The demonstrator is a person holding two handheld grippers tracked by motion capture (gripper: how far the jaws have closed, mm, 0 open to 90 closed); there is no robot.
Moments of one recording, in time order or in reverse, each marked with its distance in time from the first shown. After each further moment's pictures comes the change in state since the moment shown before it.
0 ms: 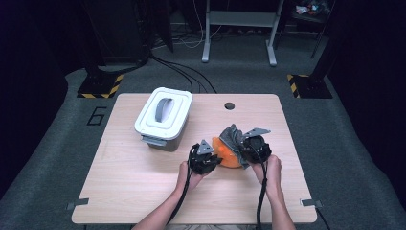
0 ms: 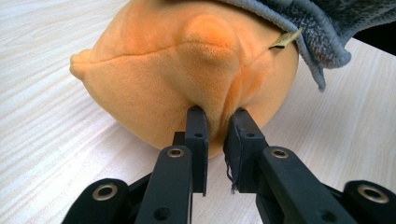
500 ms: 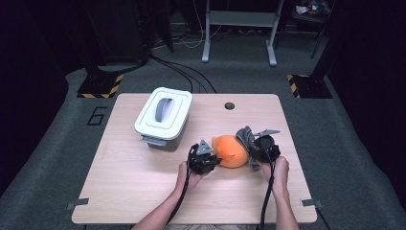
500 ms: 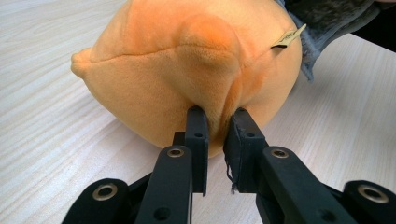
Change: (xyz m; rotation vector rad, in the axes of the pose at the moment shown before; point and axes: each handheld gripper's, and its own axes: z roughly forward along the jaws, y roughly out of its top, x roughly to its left) left arm 0.002 -0.002 0.000 0.006 -0.002 -0.001; right arm -0.038 -0.021 0.021 0.064 -0.056 0.096
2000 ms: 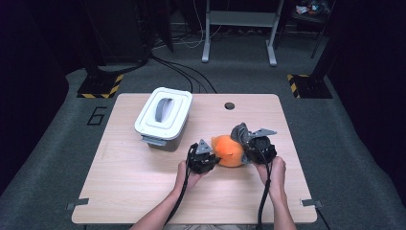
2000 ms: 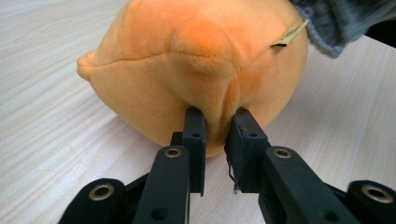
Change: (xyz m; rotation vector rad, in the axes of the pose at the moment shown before) left arm 0.004 0.000 -0.001 -0.001 0.011 0.006; right arm 0.029 0.010 -0.029 -0.073 0.022 -0.050
